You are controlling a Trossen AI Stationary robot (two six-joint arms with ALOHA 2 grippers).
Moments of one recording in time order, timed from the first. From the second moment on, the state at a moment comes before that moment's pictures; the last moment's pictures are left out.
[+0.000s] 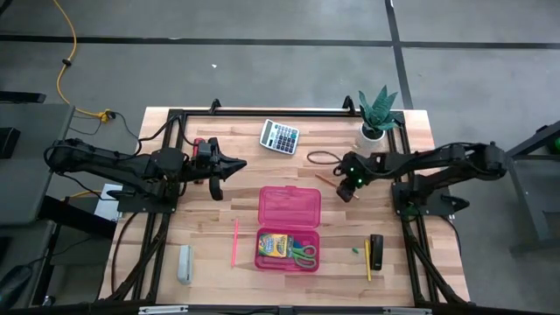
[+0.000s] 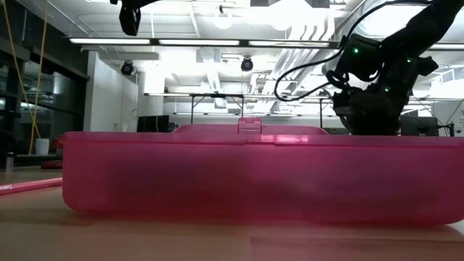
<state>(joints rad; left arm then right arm) -0.01 0.84 0.58 0.23 -0.33 -0.31 -0.22 1.25 0.46 -0.31 -0.08 0.45</state>
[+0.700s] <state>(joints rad) -0.01 0.84 0.58 0.23 -0.33 -0.31 0.06 1.35 0.46 -0.35 0.28 0.65</state>
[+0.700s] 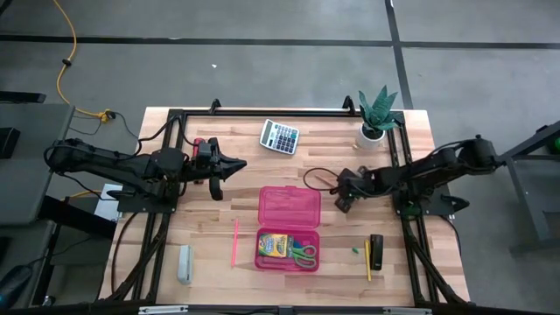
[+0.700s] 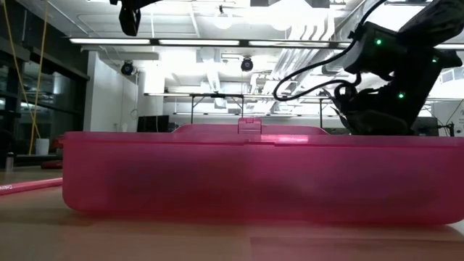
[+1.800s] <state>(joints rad) -0.01 0.84 0.58 0.23 -0.33 -0.30 0.03 1.02 0.66 -0.32 0.25 0.50</state>
